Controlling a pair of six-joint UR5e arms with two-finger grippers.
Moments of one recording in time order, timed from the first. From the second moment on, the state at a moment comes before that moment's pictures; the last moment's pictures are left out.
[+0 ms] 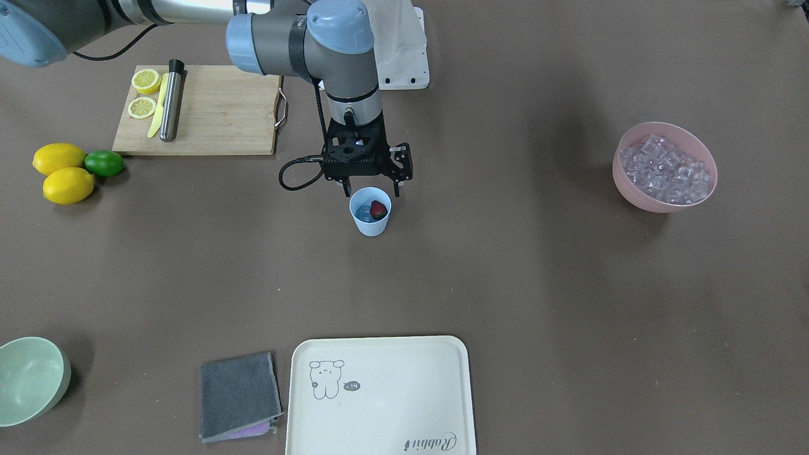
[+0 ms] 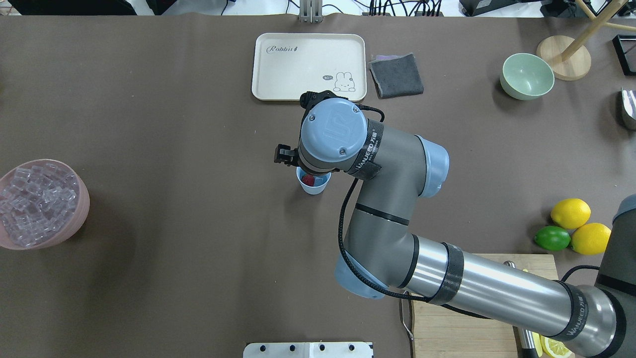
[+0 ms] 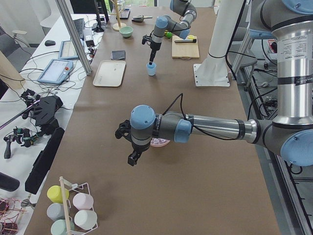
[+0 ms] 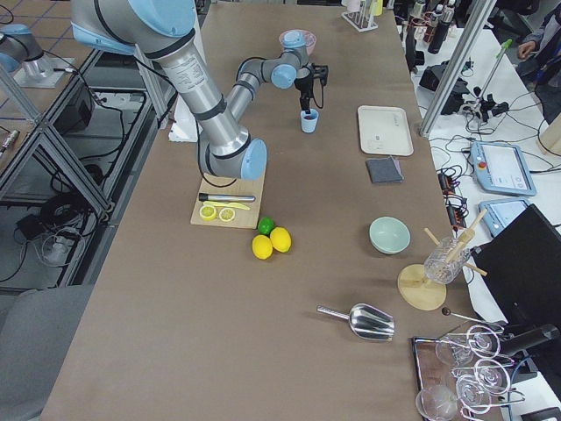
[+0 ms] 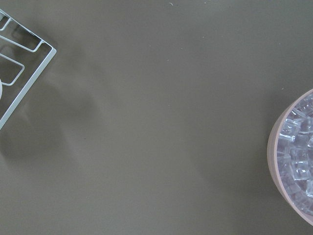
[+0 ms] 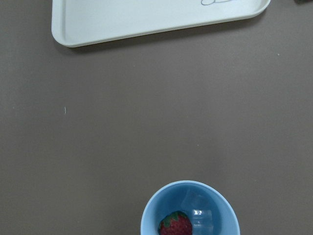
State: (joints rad) left arm -1.58 -1.45 -1.78 -1.65 -2.36 0.37; right arm 0.49 -0.77 1.63 -1.51 1.70 1.37
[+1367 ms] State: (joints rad) left arm -1.58 -1.41 -1.77 -1.49 -2.33 0.37; right arm 1.11 -1.35 1.84 -1.52 2.15 0.55
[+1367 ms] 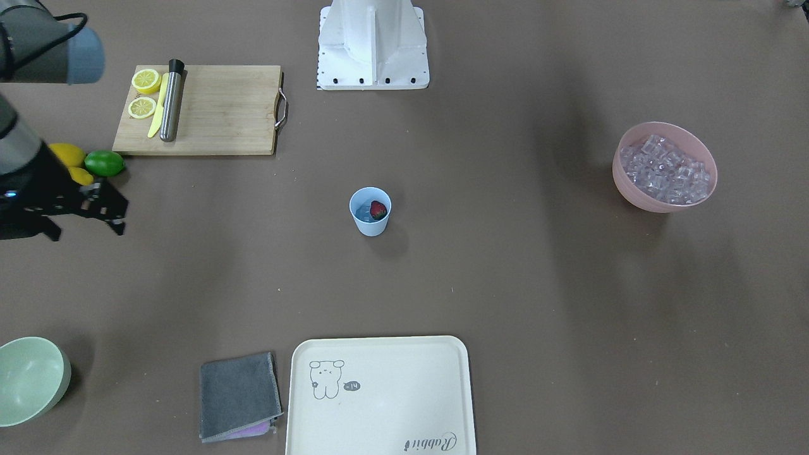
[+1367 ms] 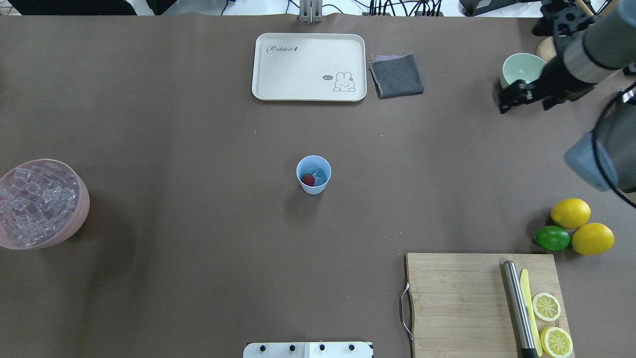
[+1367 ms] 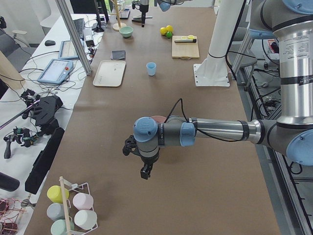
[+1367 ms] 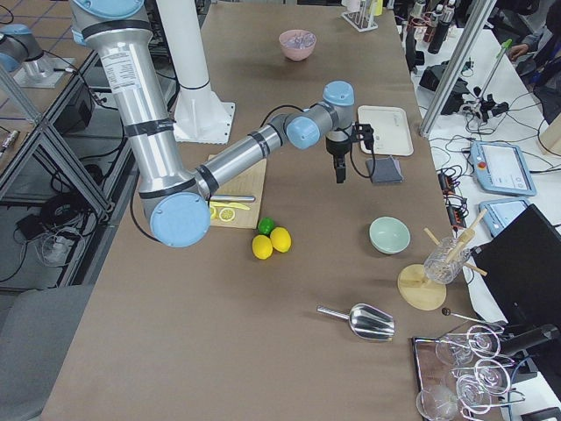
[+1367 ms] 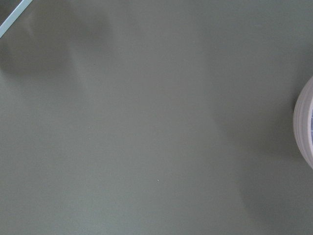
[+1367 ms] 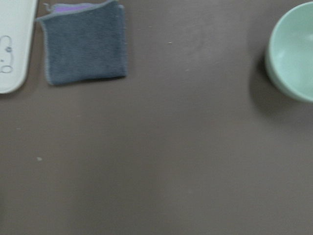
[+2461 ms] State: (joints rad) left arm -1.59 -1.40 -1.77 -1.49 -2.33 0.37; right arm 1.67 -1.74 1.81 -1.60 2.30 -0.10
